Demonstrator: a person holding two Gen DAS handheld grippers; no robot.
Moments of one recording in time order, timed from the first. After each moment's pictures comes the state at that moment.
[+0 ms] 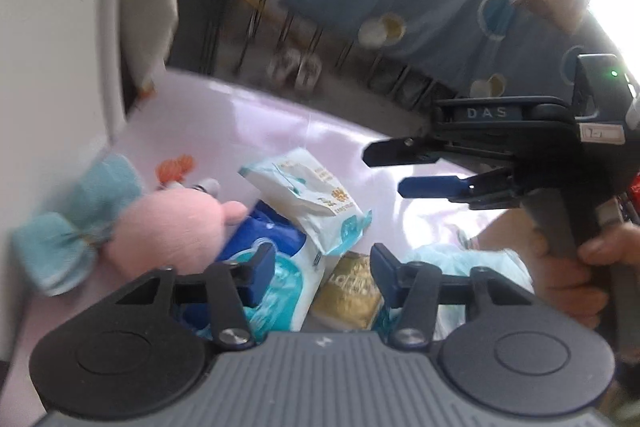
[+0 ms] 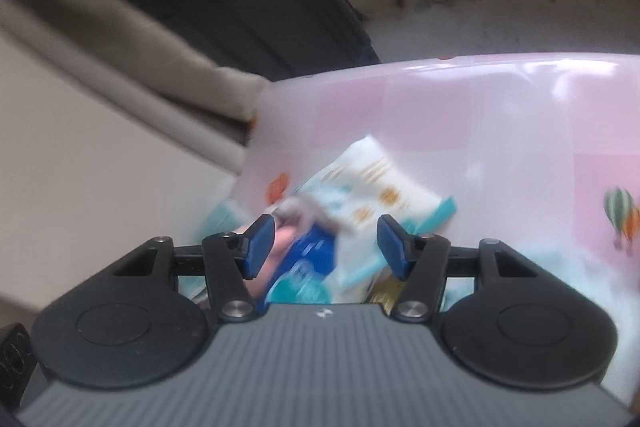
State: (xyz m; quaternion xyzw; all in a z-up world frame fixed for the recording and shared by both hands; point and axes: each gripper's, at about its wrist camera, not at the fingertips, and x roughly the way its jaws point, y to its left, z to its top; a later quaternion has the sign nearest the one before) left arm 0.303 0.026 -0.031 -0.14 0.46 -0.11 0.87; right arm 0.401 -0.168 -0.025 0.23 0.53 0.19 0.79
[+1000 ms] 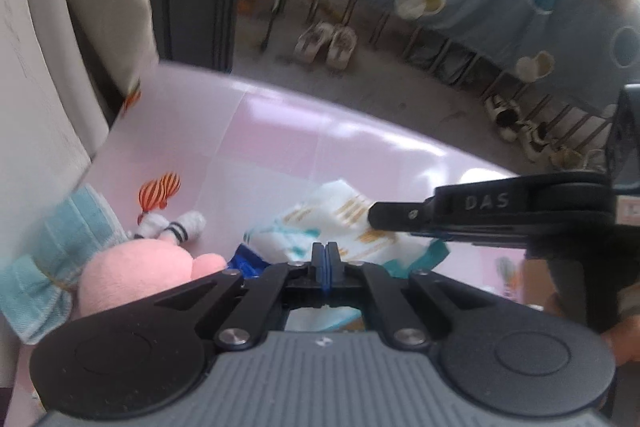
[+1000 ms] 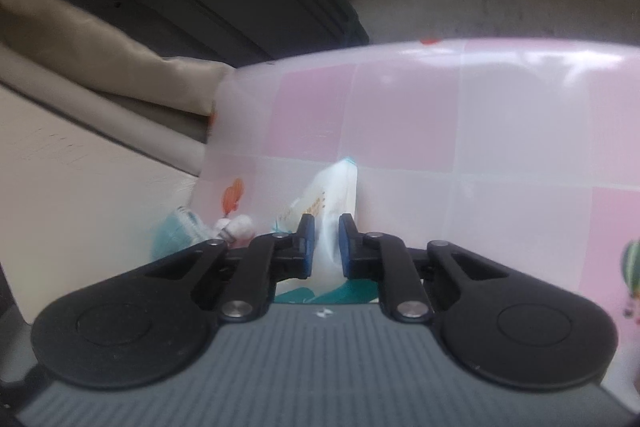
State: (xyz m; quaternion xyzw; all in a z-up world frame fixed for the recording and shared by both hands) left arm 0.365 -0.015 -0.028 -0.10 0.49 -0.06 0.86; right arm 0.425 -0.182 -0.047 0.22 0.54 0.21 0.78
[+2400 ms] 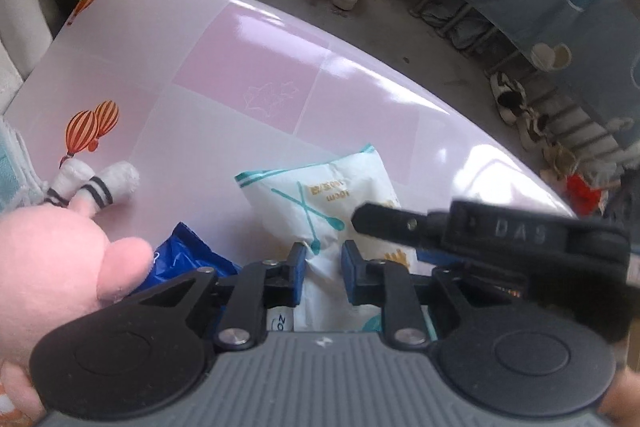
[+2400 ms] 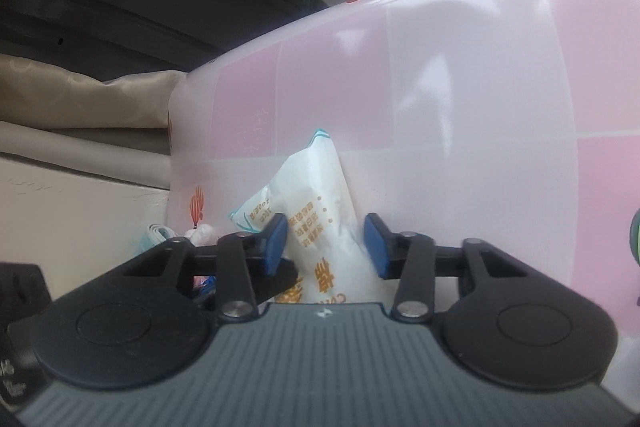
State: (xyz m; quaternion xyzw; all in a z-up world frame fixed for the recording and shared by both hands) left arm 0.425 -0.004 -0.114 -0.19 0.58 -0.05 0.79; right arm 0.448 -0.206 -0.123 0.28 0.60 0.16 0.73
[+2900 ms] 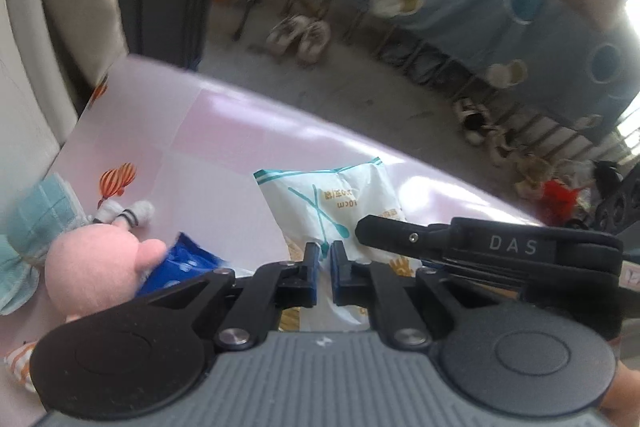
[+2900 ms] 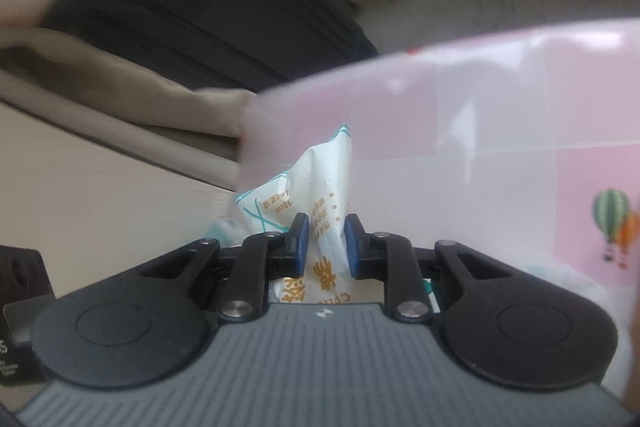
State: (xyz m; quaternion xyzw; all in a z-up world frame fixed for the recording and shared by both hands) left arm 0.360 -0.031 0.001 -0.15 0.50 -0.09 0.85; right arm 0.386 -0.241 -0.019 0.29 0.51 0.22 0.78
